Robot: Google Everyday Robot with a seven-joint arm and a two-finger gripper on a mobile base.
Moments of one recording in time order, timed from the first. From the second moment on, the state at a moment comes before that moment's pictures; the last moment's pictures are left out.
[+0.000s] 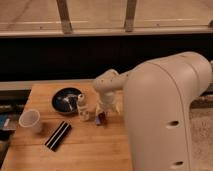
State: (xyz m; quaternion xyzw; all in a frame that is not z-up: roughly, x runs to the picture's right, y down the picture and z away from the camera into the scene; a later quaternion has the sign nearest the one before) arm 0.010 0.149 0.832 -0.25 0.27 0.66 0.65
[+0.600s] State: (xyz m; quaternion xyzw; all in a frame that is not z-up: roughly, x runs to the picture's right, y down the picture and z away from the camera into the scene) arm -0.003 0.164 0.845 -0.27 0.28 0.65 0.65
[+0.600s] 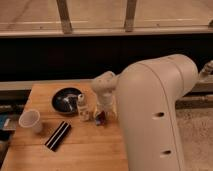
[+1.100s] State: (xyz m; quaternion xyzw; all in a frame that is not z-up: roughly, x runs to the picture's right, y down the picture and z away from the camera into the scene) arm -0.002 0.166 0.847 -0.28 0.29 0.66 0.64
